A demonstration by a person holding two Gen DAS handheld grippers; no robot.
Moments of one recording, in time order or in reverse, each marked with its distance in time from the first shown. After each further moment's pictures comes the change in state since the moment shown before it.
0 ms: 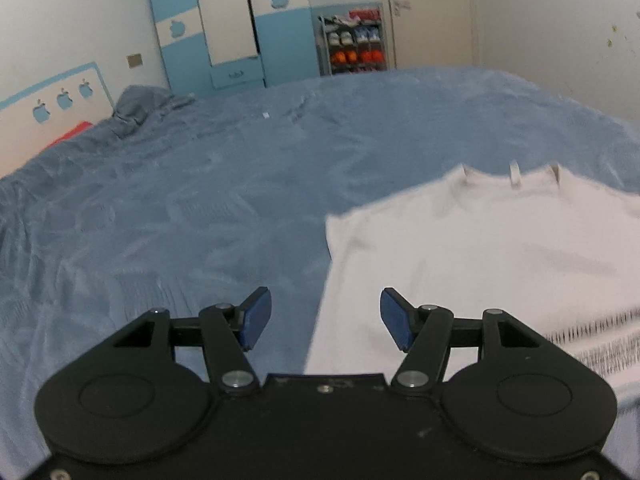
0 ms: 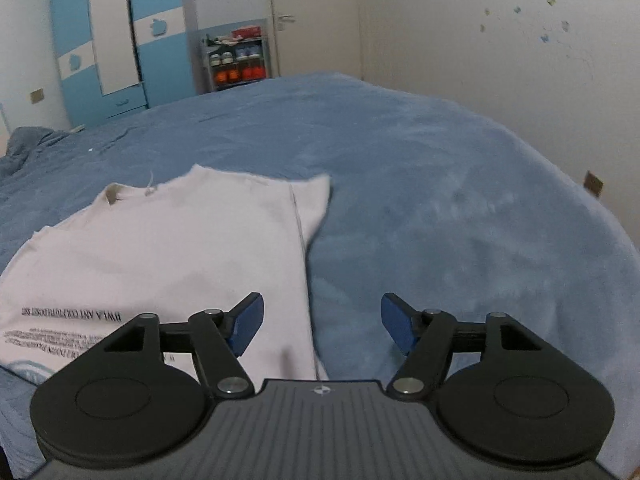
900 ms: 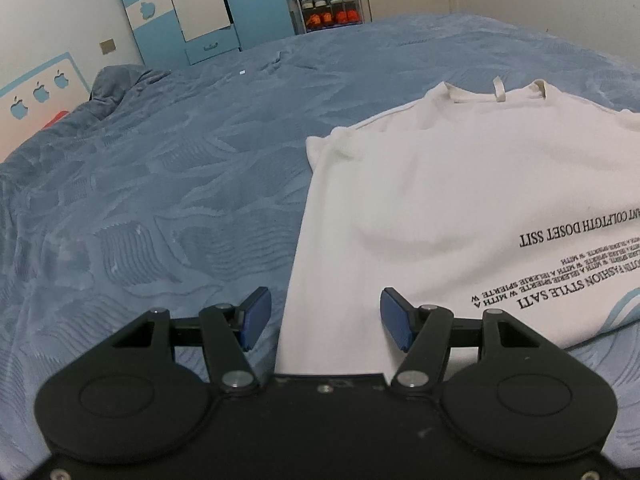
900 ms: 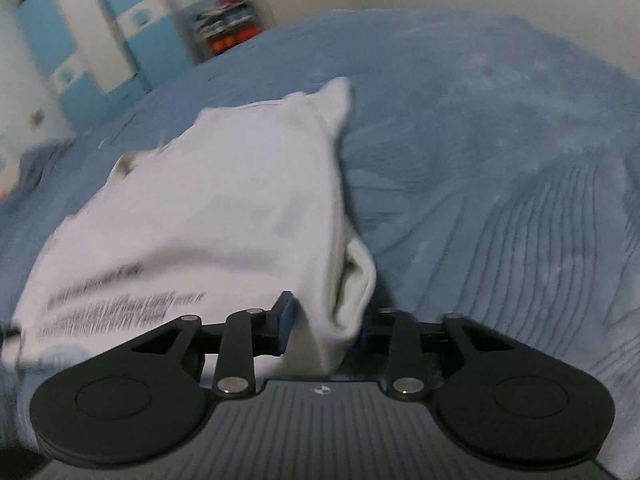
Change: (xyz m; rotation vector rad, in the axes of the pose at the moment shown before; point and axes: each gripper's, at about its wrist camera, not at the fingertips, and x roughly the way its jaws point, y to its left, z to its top) left arm 0.023 -0.008 -0.049 0.085 0.097 -0.023; right arm 0.037 0.000 -0.035 0.218 0.133 0.114
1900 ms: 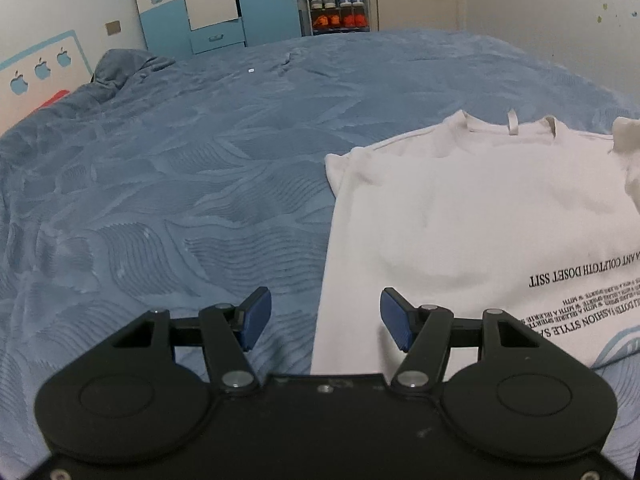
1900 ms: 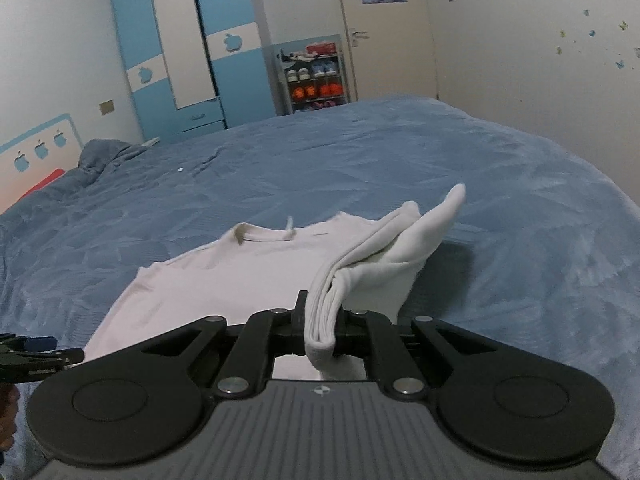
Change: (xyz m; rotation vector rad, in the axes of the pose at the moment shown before) left arm 0.002 0.032 0.022 -0.084 0.003 -0.051; right arm -0.050 0.150 0.054 -0.282 -0.155 0.090
